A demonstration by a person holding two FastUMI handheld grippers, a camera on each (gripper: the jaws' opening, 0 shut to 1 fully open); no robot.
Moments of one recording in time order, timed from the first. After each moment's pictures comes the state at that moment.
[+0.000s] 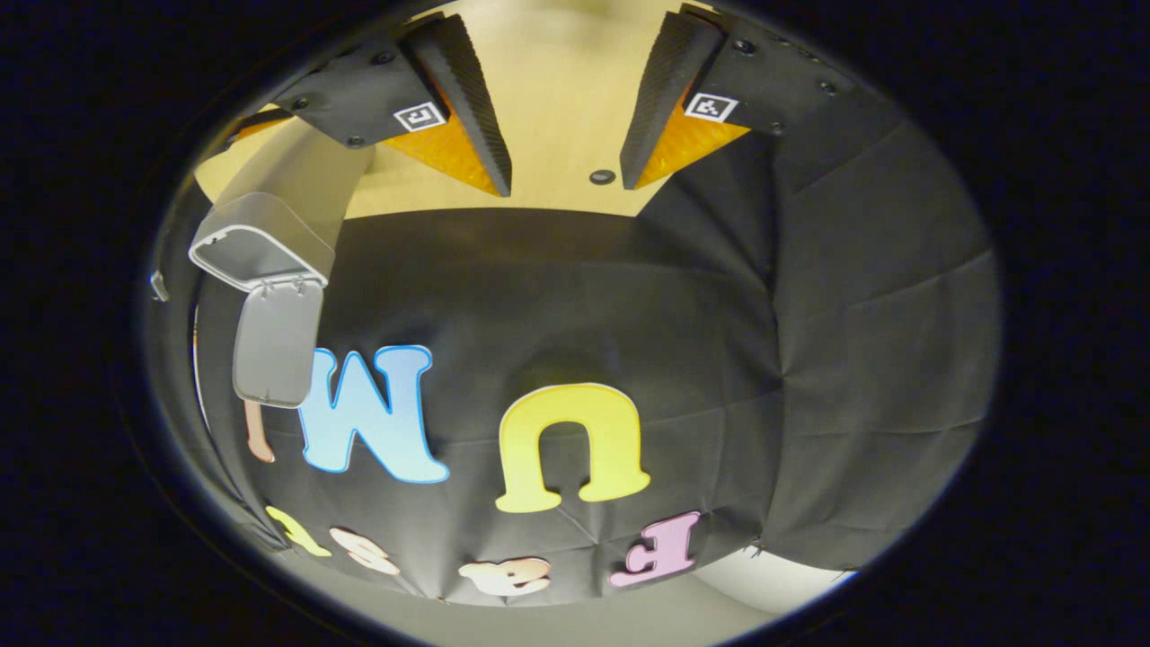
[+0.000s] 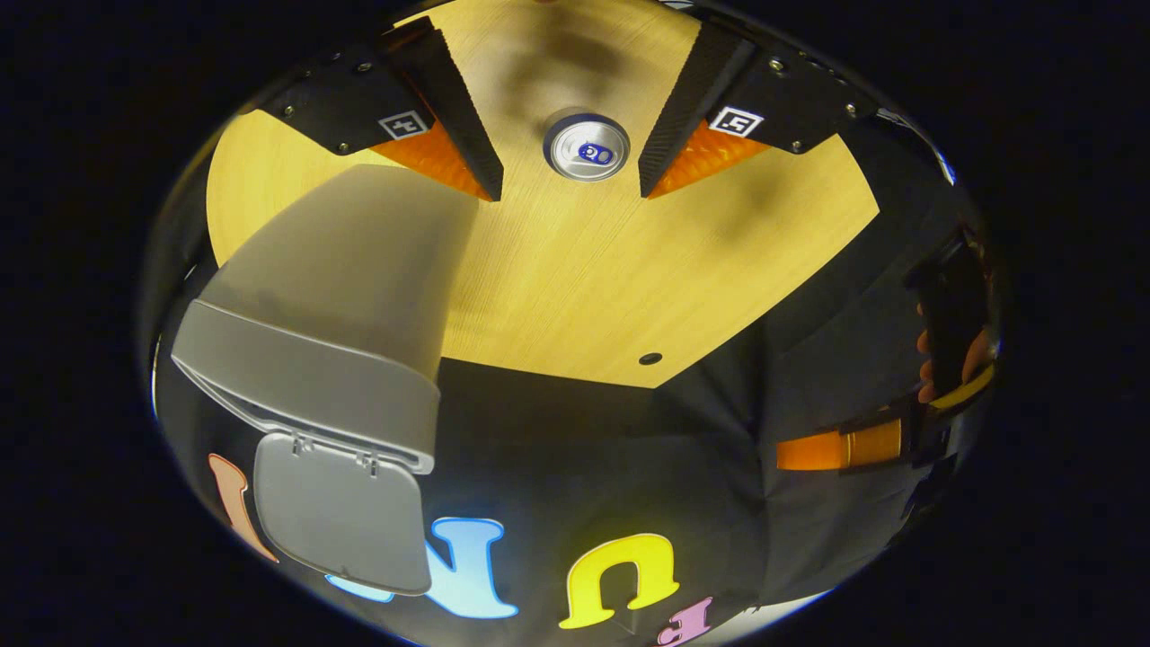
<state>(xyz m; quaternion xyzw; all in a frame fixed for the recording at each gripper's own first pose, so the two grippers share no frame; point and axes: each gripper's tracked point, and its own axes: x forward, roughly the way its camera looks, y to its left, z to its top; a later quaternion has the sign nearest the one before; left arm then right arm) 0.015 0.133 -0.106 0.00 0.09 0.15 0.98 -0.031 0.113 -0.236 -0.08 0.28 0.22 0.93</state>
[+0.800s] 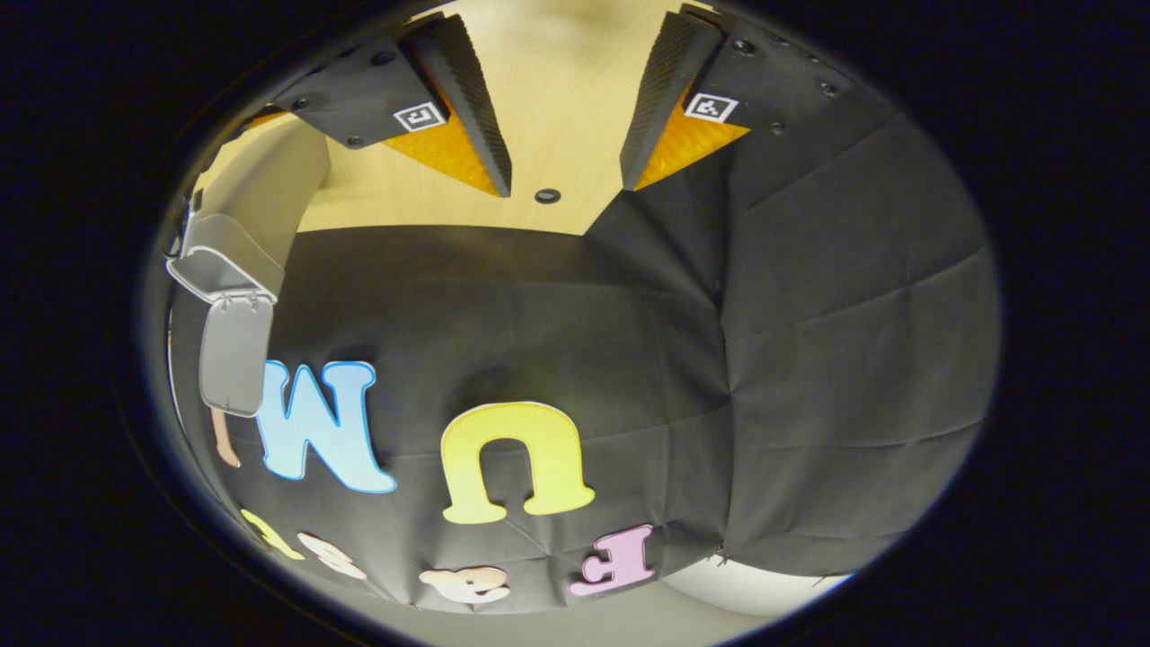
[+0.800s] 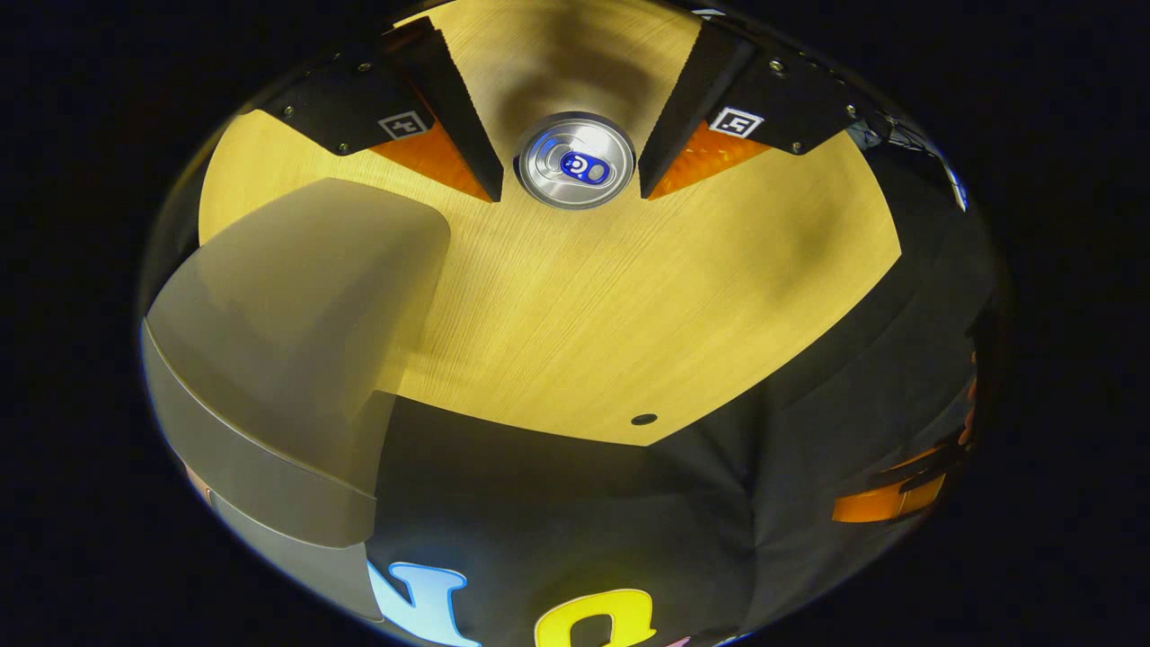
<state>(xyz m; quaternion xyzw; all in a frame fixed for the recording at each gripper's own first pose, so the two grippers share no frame) -0.023 0.186 -0.120 0.00 0.11 0.21 0.97 -0.022 0.121 -0.295 -0.12 0.35 0.22 0.90</state>
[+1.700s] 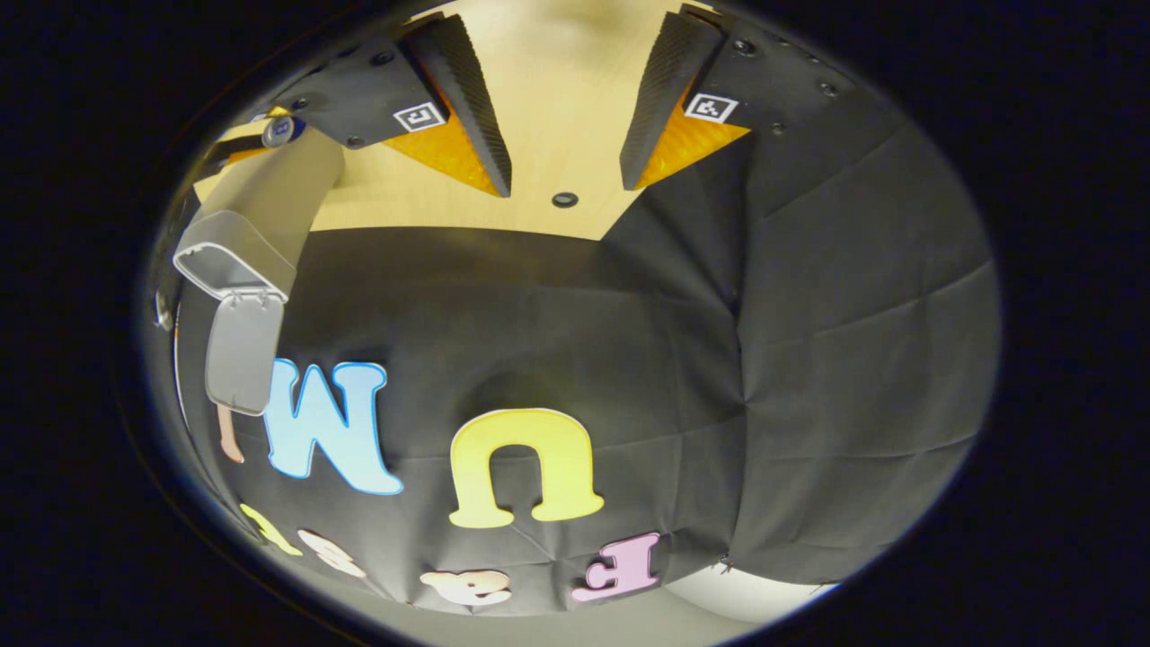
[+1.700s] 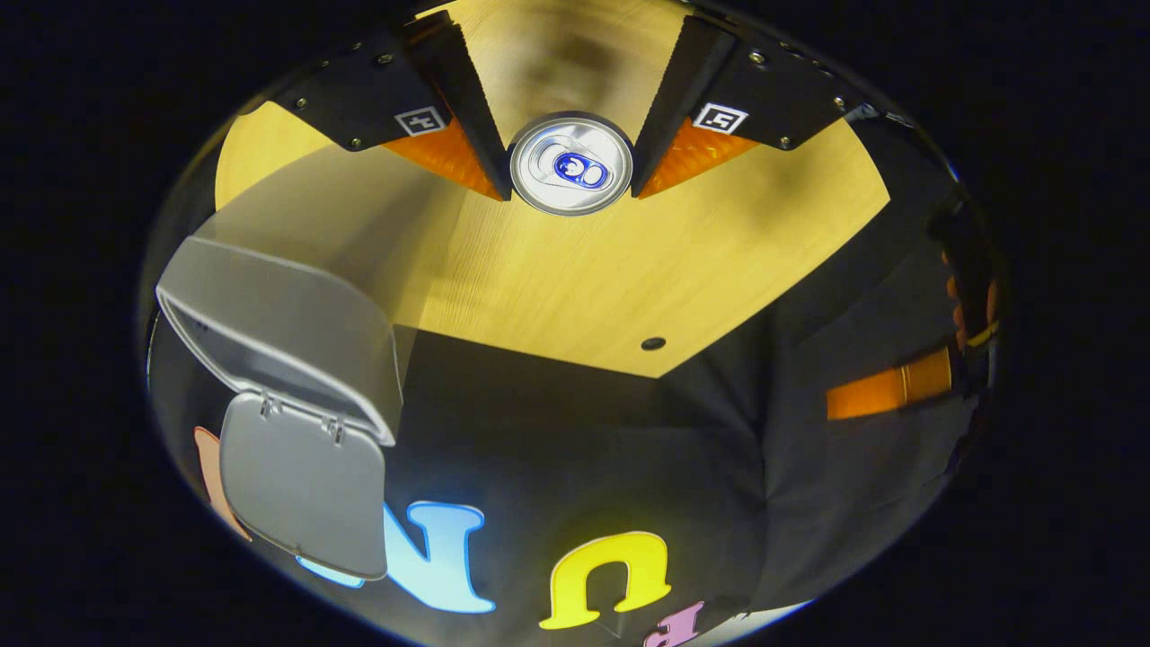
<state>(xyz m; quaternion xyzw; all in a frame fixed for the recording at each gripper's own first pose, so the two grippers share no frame) -0.007 0.169 -0.128 -0.02 0.11 0.18 0.98 0.011 0.139 -0.189 -0.08 0.24 0.21 0.94</state>
